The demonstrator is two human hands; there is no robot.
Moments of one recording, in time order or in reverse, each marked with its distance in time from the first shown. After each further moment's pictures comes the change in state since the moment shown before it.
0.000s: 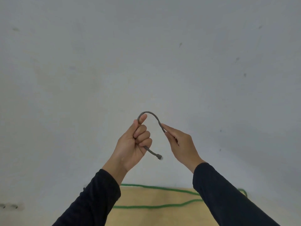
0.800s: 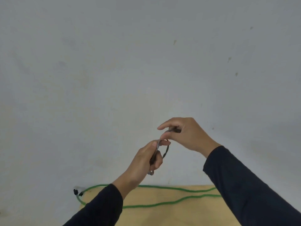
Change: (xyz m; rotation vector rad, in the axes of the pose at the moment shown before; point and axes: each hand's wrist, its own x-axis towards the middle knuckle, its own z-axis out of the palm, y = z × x) left_hand -0.013 -0.050 -0.023 1.013 -0.139 0.041; right_hand 0.019 -0.043 -0.055 0.002 -0.249 0.074
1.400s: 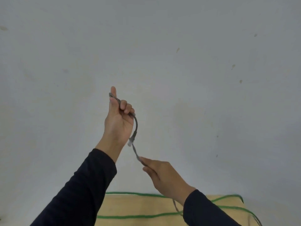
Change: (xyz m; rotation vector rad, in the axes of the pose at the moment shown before) left_hand 0.066 0.078 -0.068 -0.865 0.395 0.298; right_hand -0.028 0.029 0.099 -0.112 -0.143 -0.085
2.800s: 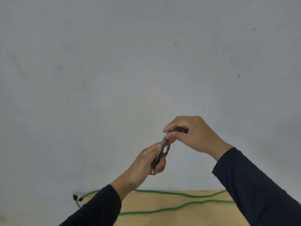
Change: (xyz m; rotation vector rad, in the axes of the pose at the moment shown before) left_hand -0.082 -0.067 -0.031 0.790 -0.518 -0.335; right_hand 0.018 -0.015 -0.121 0.050 0.177 -0.075
